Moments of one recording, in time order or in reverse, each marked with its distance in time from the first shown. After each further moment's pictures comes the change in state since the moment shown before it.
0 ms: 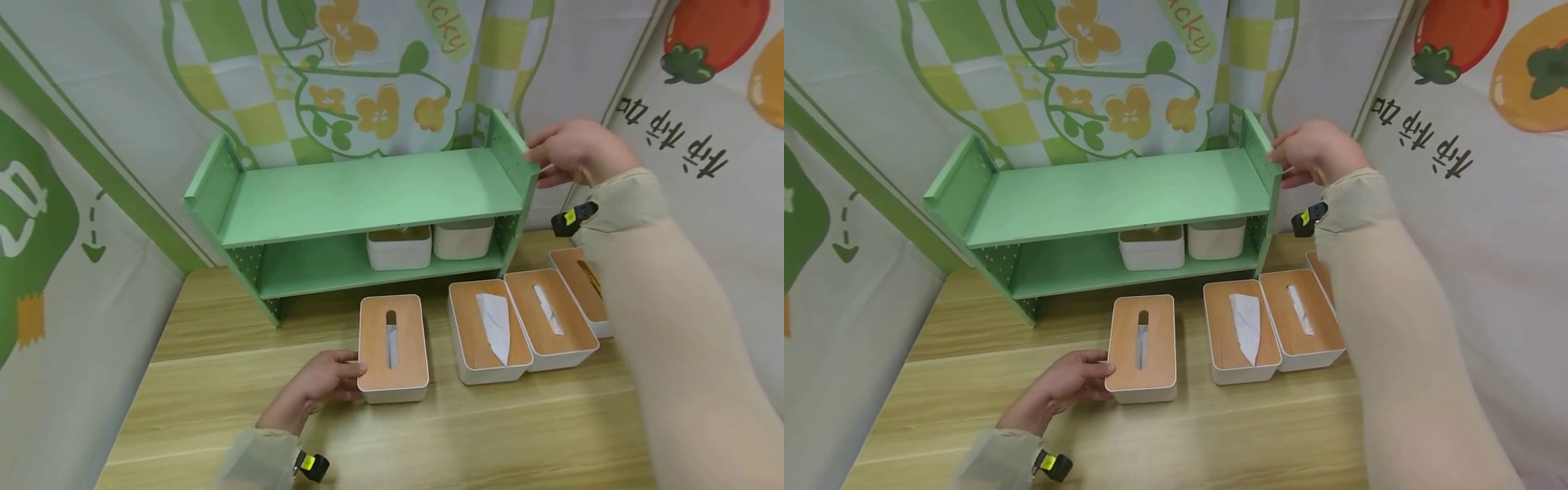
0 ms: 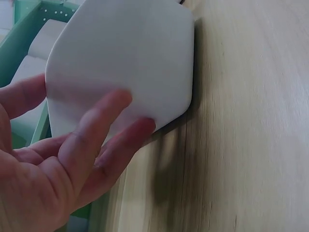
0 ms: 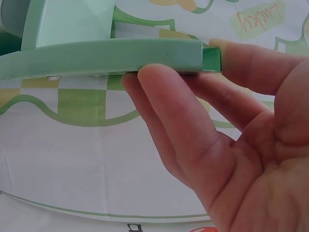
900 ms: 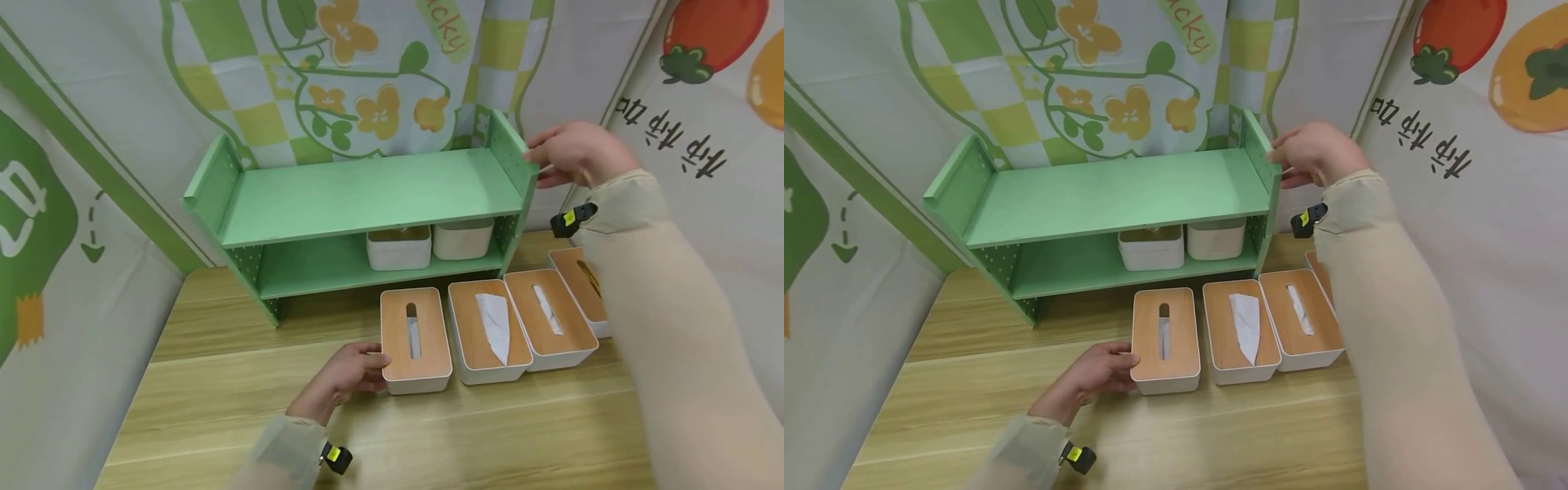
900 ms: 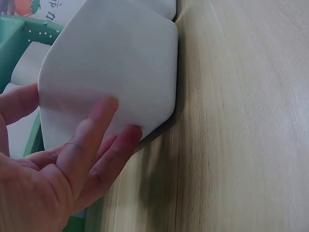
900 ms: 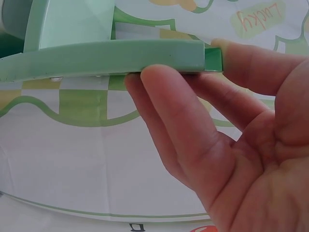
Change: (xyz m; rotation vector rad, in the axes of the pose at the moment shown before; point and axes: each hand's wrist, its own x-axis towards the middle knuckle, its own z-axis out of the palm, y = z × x) left_hand 0.025 0.005 0.033 0.025 0.031 -0.021; right_hand -0.002 0.003 0.003 0.033 0.039 0.000
